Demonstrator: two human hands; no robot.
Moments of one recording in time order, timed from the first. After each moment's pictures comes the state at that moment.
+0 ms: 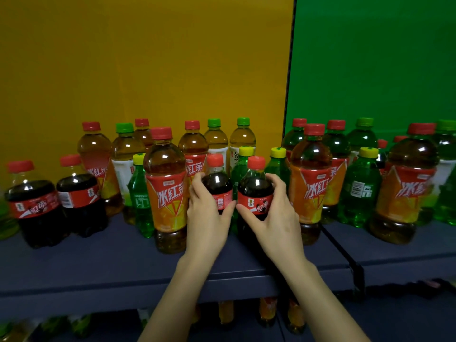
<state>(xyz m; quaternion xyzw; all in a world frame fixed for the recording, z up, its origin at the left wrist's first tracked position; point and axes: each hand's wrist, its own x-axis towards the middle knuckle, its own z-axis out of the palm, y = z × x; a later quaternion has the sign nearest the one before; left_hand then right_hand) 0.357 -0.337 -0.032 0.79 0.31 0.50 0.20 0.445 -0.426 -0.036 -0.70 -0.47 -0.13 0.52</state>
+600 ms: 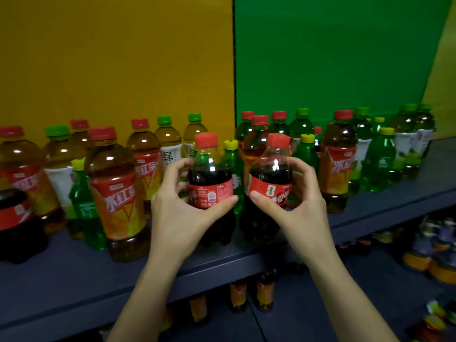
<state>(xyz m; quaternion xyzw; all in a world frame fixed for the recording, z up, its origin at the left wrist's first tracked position) 0.338 -0.378 -0.003 0.77 0.11 0.51 0.37 0.447 -0.518 -0.014 -0.62 -0.39 -0.08 0.68</state>
